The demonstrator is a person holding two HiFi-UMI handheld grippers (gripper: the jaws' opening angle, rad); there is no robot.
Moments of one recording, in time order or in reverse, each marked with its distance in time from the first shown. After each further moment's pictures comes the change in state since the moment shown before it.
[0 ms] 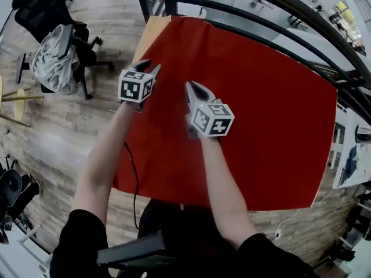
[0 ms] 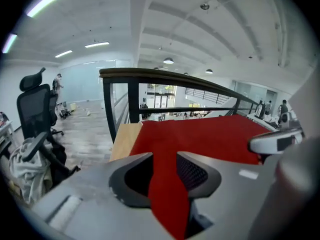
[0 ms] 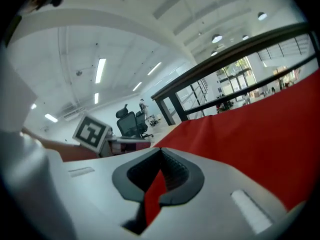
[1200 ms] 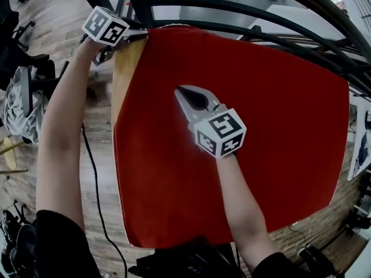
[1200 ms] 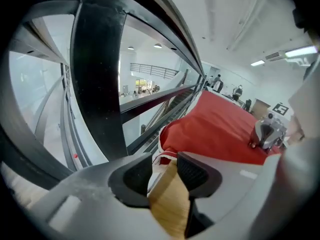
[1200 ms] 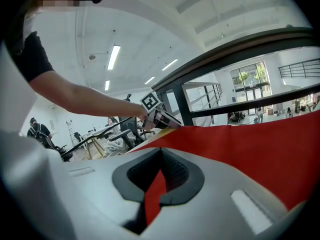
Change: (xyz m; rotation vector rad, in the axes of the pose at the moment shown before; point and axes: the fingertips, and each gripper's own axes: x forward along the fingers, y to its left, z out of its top) left arm 0.244 0.109 0.123 0.422 0.273 -0.577; right arm 0.143 -0.058 0.031 -0.228 0.027 0.051
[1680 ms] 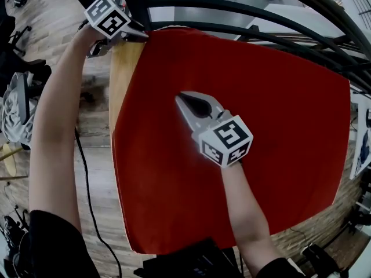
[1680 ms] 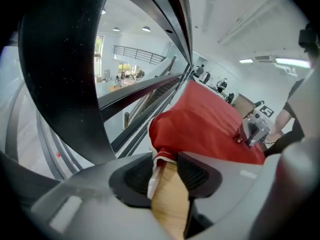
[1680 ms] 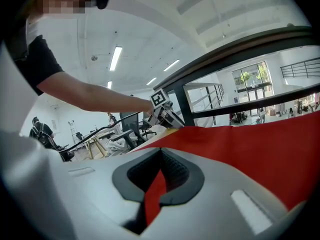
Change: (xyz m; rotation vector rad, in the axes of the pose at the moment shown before) left arm 0.014 -0.009 -0.005 0.038 0.175 -0.209; right arm -0.002 0.004 -0.002 -0.008 -0.012 0.022
